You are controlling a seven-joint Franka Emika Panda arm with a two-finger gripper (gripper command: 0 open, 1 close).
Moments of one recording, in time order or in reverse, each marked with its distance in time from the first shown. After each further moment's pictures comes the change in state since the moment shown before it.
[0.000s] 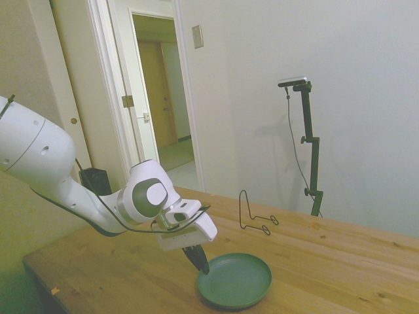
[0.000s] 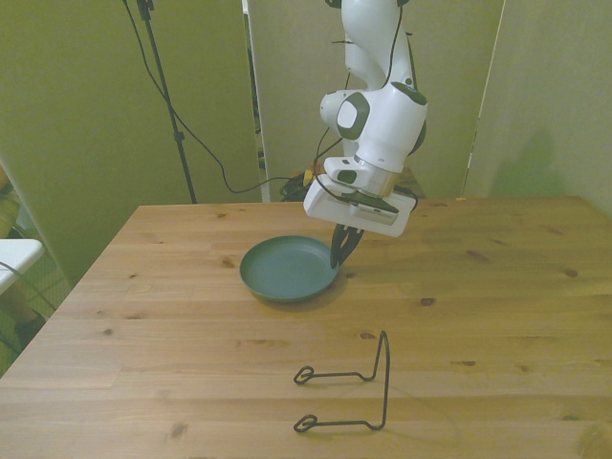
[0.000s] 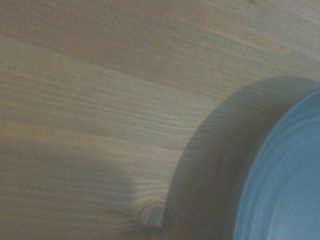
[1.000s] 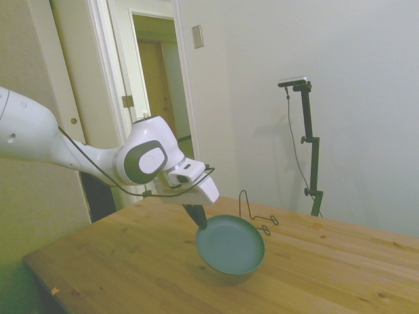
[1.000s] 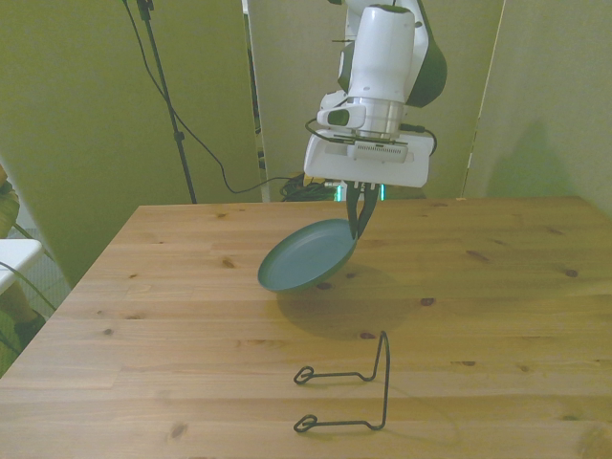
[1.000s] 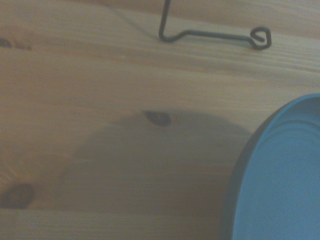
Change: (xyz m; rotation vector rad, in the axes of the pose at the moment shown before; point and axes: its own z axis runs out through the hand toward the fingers) arm 0.064 0.007 -0.104 0.284 -0.043 0.153
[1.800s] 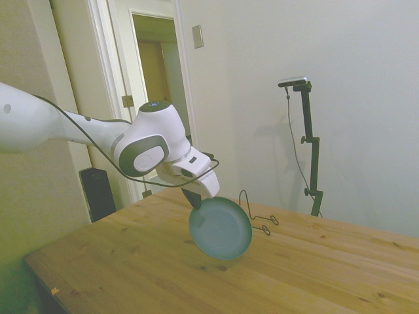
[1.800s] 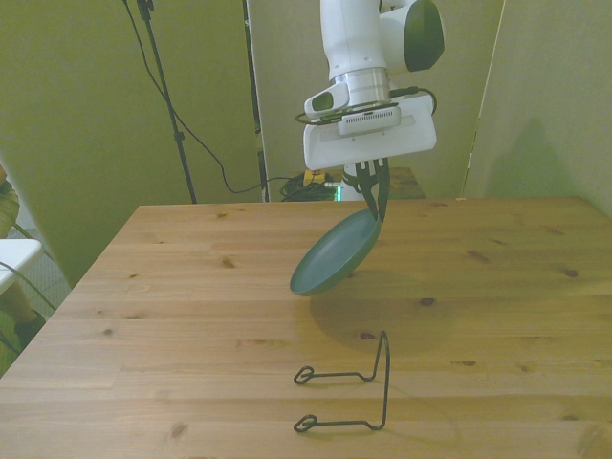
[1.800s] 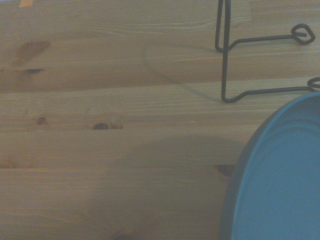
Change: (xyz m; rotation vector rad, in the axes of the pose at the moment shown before) arm 0.020 0.008 -0.026 0.279 -0.126 0.118
